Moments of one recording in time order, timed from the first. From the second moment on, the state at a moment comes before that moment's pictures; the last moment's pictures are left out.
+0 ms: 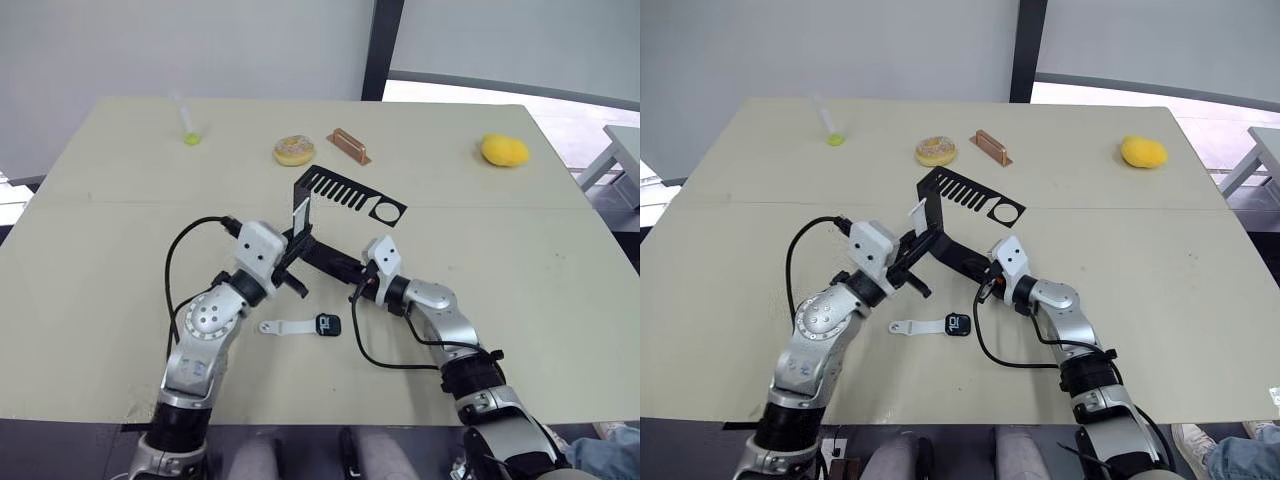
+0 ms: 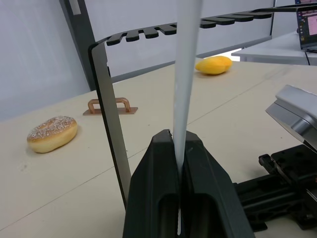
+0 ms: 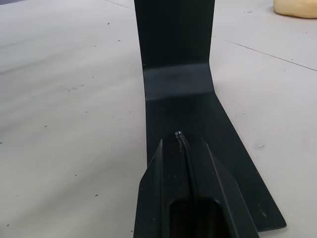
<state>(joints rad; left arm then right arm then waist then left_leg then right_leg) -0.24 0.27 -0.04 -0.34 -0.17 0.22 -0.40 -0.53 -0.19 0.13 0.43 0.14 0.02 0.76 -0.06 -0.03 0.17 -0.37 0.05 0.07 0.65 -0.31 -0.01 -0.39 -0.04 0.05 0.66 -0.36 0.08</state>
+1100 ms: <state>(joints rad) -0.53 0.59 -0.09 -0.26 -1.00 1.12 -1.02 0.23 -0.30 -0.11 -0.72 1.18 0.61 0.45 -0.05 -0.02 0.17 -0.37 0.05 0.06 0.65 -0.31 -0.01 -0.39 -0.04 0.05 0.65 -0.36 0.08</state>
